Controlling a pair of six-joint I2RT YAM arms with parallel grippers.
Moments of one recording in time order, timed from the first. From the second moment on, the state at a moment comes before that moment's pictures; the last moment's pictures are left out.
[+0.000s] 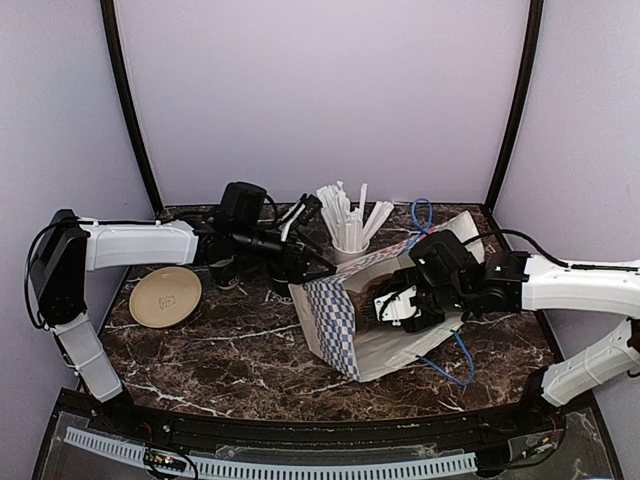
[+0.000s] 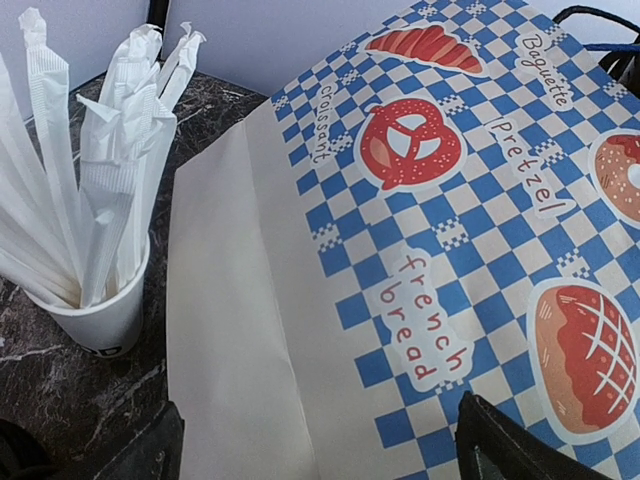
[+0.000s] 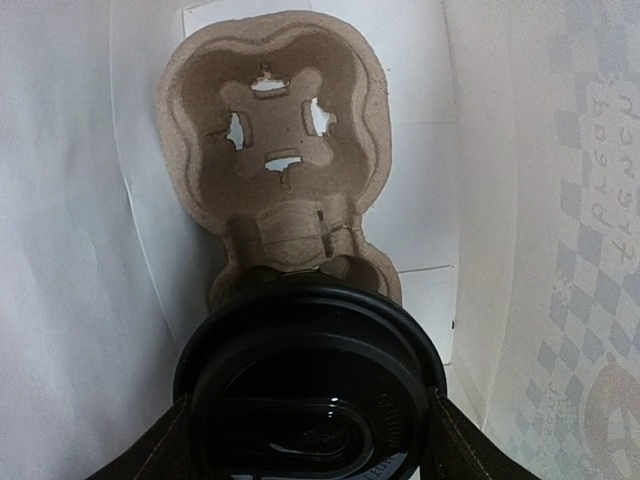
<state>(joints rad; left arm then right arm) -0.69 1.73 1.21 0.01 0.68 -0.02 0.97 1.26 0.87 -0.46 0.24 -1.06</state>
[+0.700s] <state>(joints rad) -0.63 1.77 1.21 0.00 0.68 -0.04 0.95 1.31 0.89 -0.38 0.22 -1.04</state>
